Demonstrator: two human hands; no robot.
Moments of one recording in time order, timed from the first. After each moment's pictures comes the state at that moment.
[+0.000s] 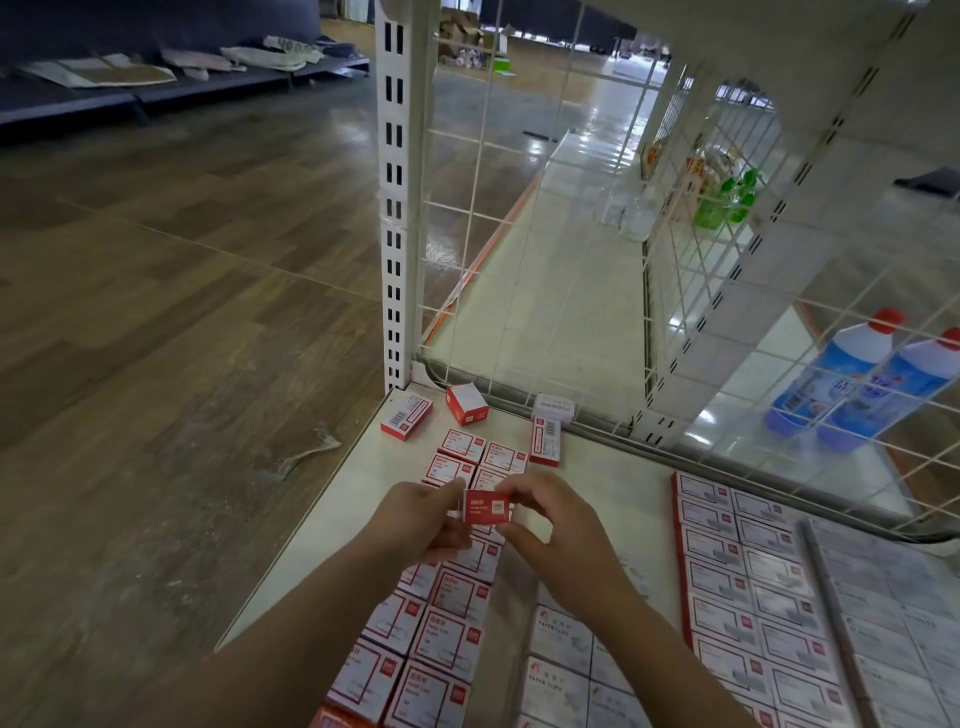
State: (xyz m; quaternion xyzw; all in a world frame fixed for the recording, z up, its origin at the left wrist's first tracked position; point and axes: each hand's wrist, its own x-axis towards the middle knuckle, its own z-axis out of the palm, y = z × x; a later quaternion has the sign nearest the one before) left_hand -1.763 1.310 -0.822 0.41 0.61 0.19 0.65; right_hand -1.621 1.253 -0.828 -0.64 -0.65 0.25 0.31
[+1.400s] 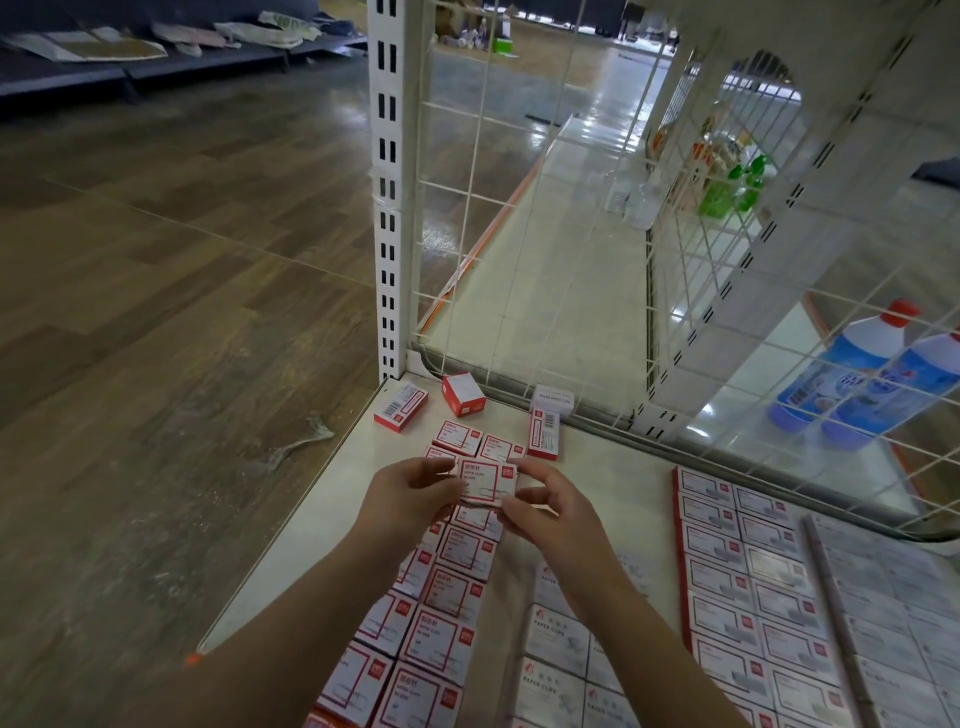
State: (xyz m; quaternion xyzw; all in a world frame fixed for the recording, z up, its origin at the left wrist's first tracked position) left_hand -1.759 1.310 -0.823 0.43 0.58 0.28 0.63; right_hand -1.620 1.262 -0.838 -0.65 -0.41 0.47 0.43
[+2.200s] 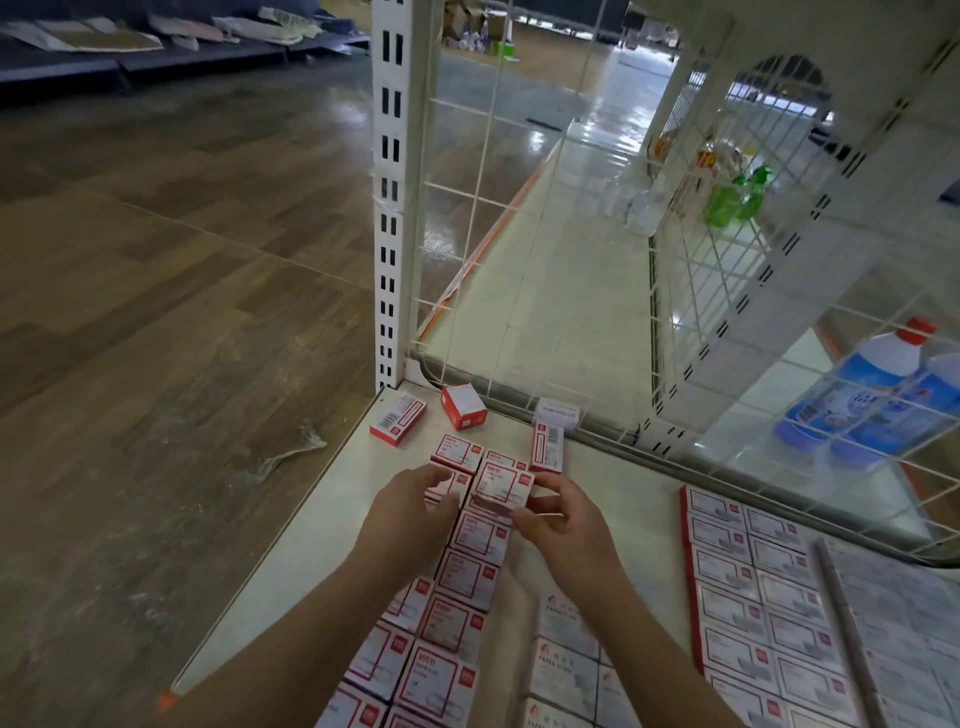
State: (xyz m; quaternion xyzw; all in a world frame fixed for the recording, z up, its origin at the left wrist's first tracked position) left_hand -1.754 1.333 -0.846 0.63 0.61 0.17 0.46; right_hand -1.606 1.284 -0.857 -0.69 -0.43 0.41 0.40
